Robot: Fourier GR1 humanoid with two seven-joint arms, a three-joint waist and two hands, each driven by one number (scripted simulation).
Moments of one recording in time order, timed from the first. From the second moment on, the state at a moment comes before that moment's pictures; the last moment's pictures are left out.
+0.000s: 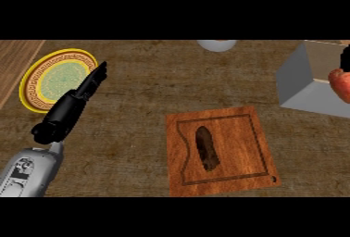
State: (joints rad) left arm -0.29 0.36 -0.13 -1.49 0.00 -0.11 -0.08; right arm -0.77 -0.94 0.29 -0.79 0.45 0.28 -0.59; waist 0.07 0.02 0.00
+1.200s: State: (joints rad) left arm -0.29 0.34 -0.13 -1.50 -0.02 -0.12 -0.09; right arm -1.00 -0.81 -0.03 -0.25 0.03 0.60 -0.60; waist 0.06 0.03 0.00
